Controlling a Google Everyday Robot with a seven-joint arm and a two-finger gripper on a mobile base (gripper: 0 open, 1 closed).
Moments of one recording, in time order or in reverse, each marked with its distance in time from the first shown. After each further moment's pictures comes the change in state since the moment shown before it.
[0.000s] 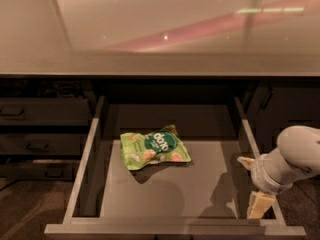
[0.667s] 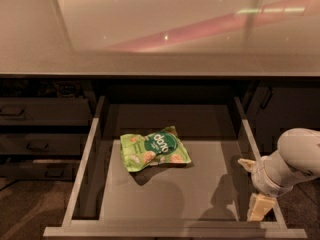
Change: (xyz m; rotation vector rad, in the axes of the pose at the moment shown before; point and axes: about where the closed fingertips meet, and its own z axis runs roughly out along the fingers) arm 0.000 0.005 0.000 0.000 0.005 0.004
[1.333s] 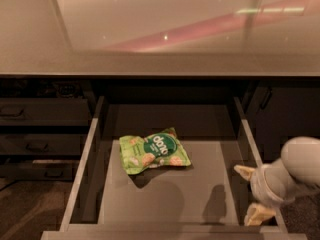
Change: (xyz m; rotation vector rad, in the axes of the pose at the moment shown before) arm -0.017 0.023 -0.008 0.008 -0.034 -0.066
